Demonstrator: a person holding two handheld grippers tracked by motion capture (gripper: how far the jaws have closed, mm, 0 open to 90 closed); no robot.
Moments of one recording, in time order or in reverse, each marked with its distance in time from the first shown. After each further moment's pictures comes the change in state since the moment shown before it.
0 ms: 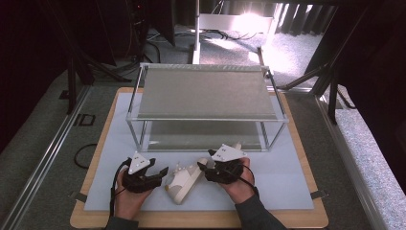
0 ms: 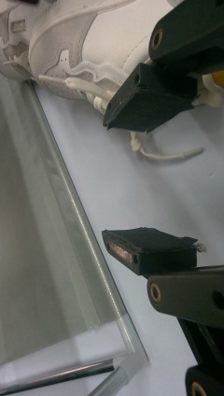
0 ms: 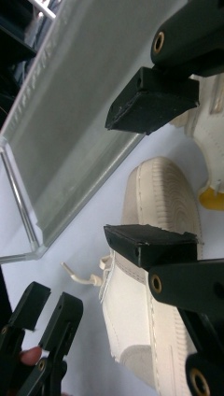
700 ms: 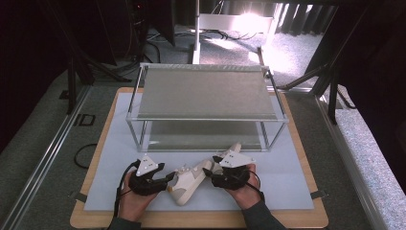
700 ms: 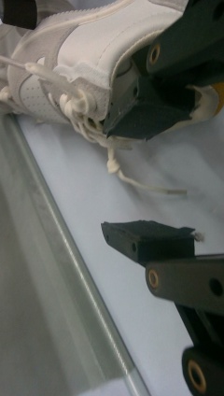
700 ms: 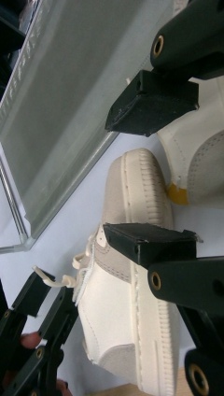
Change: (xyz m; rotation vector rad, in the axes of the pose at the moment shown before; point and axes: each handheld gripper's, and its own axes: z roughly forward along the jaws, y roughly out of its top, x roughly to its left) left arm -0.014 0.001 0.010 0.048 -0.097 0.050; right arm -0.004 -0.023 -0.014 -0.018 0.043 0.022
